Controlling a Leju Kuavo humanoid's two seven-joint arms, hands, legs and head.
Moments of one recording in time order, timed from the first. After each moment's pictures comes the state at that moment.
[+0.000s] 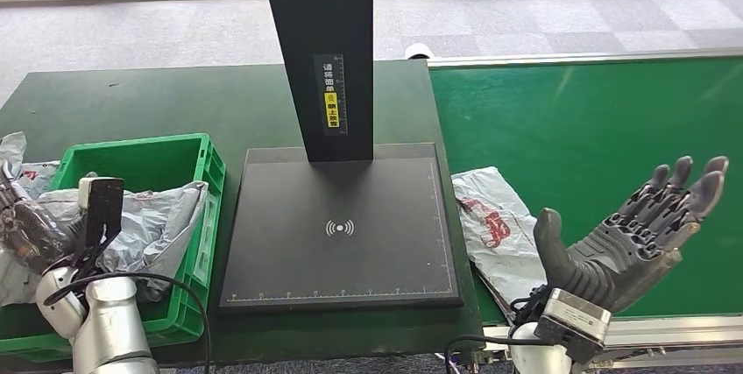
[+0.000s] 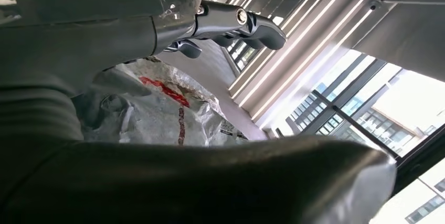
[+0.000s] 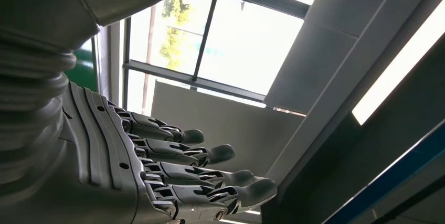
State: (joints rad) left arm -0.42 -0.32 0.75 -1.18 -1.25 0.70 -0.42; right arm 0.09 0.33 -0.05 -1.86 0.50 -0.70 -0.70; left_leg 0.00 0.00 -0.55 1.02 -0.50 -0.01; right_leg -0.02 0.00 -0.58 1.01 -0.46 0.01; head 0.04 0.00
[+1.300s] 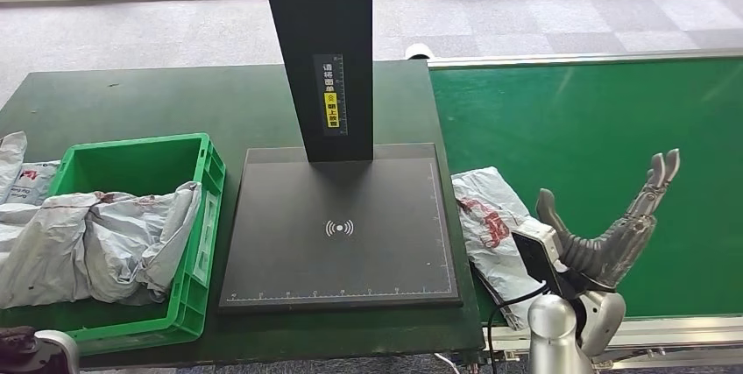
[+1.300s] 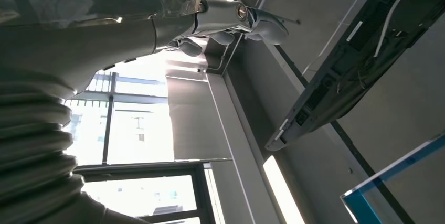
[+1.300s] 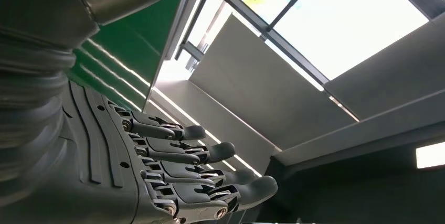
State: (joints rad) left arm -0.04 -0.34 0.17 -2.20 -0.46 0.70 -0.70; right arm -0.07 0.33 -0.44 -1.52 0.87 -0.70 -0.65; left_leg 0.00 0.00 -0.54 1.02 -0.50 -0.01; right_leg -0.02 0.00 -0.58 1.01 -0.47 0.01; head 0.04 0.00
